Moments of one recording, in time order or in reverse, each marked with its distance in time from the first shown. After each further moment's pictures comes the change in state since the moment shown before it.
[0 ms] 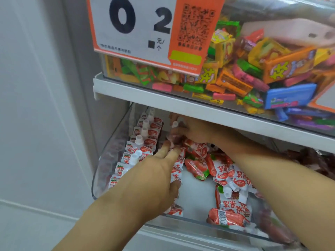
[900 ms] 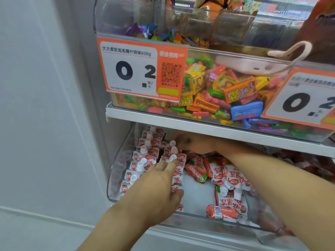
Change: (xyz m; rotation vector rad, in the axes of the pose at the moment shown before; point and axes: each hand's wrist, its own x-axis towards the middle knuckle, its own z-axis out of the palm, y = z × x) left_hand -0.021 0.011 -0.001 0.090 0.021 -0.030; right_hand -0.022 -0.006 -0.004 -0.052 -0.198 0.086
